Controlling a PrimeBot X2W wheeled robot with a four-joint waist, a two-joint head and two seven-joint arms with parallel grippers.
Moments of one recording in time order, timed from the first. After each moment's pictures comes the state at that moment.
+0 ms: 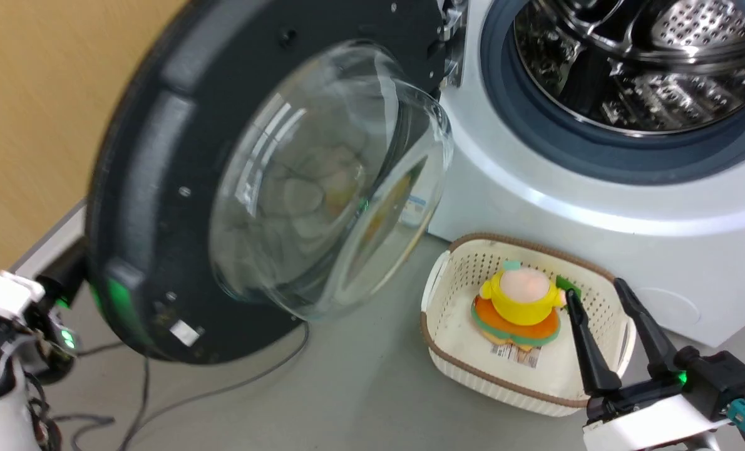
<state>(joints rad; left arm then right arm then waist) -0.46 0.21 0.49 0.36 -1.28 -0.06 0.79 -0.02 -0.16 0.13 0.02 0.25 0.13 -0.26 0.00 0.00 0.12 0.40</state>
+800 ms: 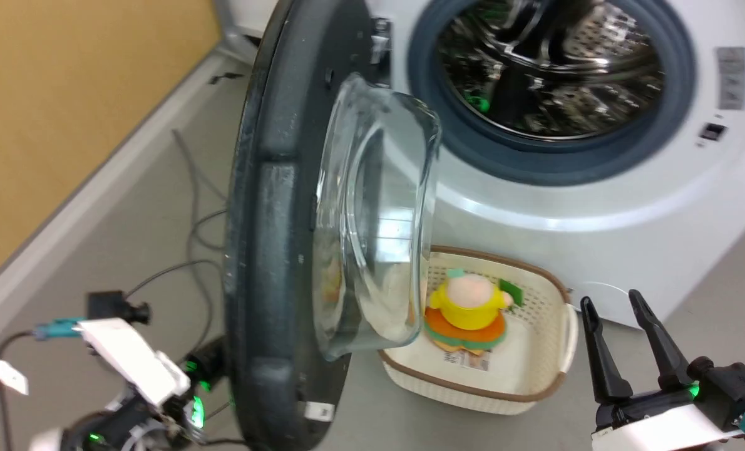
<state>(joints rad) -0.13 0.06 0.20 -0.05 -1.36 0.04 0.95 0.01 -0.13 0.08 0.02 0.26 0.13 -0.26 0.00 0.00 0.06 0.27</state>
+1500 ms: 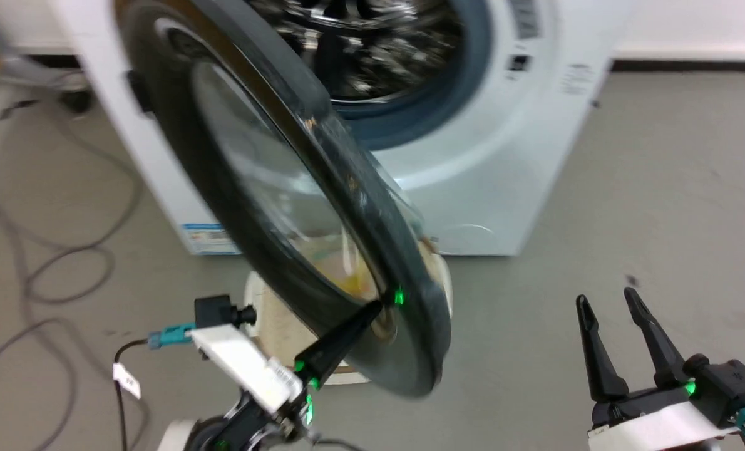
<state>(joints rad) -0.11 0.05 -0.19 -0.04 -1.51 -0.02 0.56 0.00 -0.13 0.09 0.03 0.26 0.13 -0.26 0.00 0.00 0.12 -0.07</state>
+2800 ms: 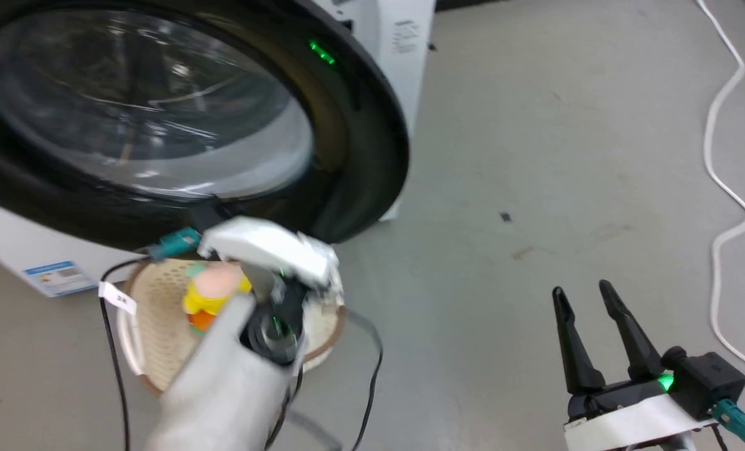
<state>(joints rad) -0.65 0.07 -0.40 0.57 -1.45 -0.11 -0.09 -0.02 -0.07 0.12 0.04 0.27 0.13 -0.26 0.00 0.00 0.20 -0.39</state>
